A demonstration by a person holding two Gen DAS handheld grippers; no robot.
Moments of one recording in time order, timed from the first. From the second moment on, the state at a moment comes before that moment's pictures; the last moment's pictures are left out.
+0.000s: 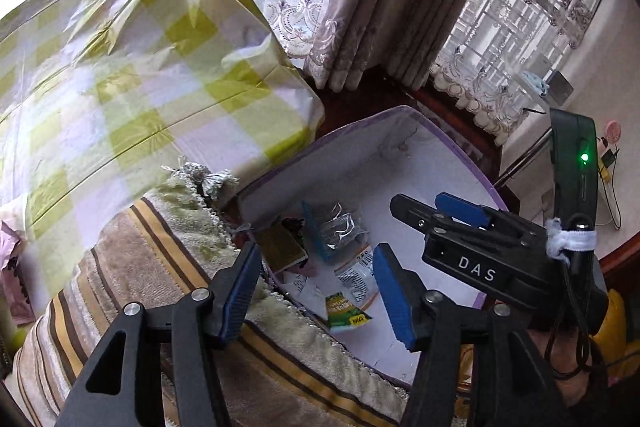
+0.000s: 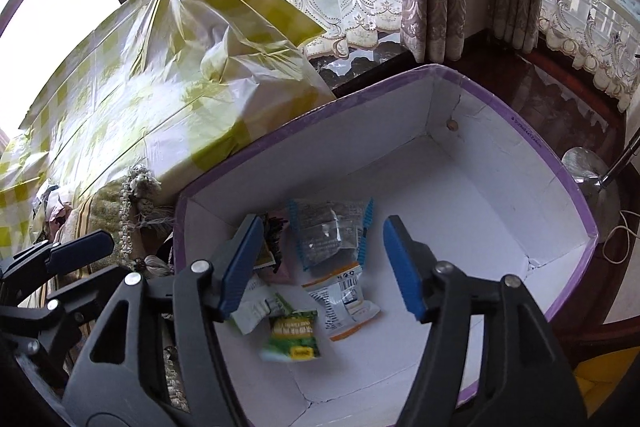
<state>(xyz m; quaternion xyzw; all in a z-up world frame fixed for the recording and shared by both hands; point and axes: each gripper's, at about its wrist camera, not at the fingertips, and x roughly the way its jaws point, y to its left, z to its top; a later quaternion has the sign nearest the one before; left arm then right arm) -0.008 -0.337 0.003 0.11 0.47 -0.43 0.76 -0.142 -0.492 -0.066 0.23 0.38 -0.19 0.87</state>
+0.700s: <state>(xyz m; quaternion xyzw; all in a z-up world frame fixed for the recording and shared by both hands) 0.036 -0.186 0.026 -0.02 0.43 -0.30 0.85 -0.095 -0.389 -0.023 0.17 0.37 -0.07 0.91</state>
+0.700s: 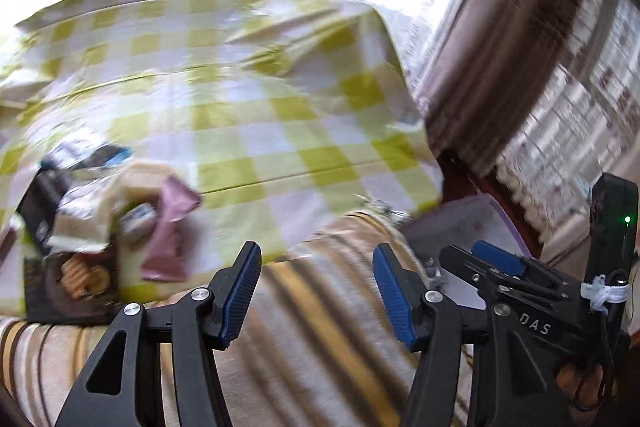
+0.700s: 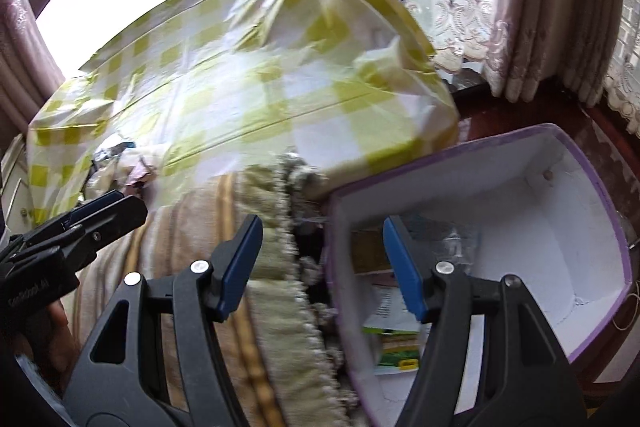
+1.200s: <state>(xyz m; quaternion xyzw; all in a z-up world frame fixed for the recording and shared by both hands) 0.050 -0.032 0.022 -0.10 0.43 -0.15 0.89 -0.045 -0.282 -0.009 0.10 0.40 0.02 0.91</state>
